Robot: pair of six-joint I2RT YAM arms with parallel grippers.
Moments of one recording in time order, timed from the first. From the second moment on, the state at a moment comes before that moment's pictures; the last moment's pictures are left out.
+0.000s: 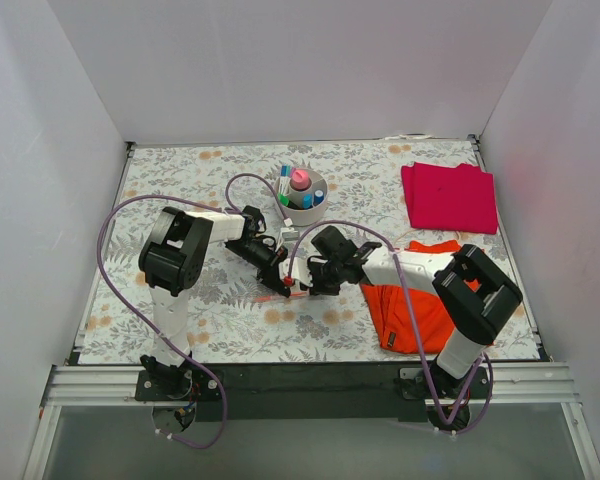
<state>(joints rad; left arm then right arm) -0.40 2.07 1.21 -0.78 1.12 0.73 0.86 1.68 0.94 -0.27 -0.38 -0.79</state>
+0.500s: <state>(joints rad) -0.40 2.07 1.21 -0.78 1.11 0.73 0.85 1.64 0.92 -0.28 -0.38 -0.79</state>
